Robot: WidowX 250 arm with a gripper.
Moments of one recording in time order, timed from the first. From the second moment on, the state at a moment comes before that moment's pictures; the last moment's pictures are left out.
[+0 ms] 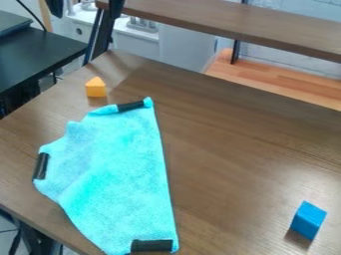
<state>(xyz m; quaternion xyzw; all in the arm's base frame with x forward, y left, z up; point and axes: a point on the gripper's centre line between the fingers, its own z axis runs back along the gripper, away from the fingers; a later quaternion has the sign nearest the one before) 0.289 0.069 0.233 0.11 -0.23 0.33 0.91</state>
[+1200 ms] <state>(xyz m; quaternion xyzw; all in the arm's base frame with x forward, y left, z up) 0.258 0.152 0.072 0.00 -0.18 0.20 0.96</state>
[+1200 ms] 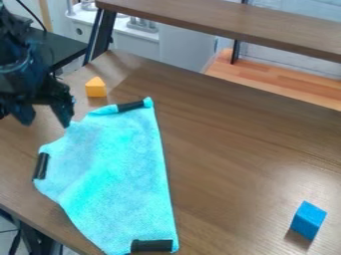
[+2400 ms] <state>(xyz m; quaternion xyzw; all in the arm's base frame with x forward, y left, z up) 0.238 0.155 0.003 -0.04 -0.23 0.26 0.94</state>
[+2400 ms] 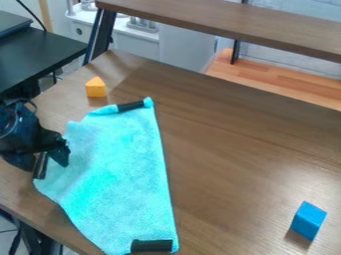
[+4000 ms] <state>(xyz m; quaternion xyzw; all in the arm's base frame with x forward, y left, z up) 0.260 0.121 0.066 -0.05 -0.19 0.33 0.92</state>
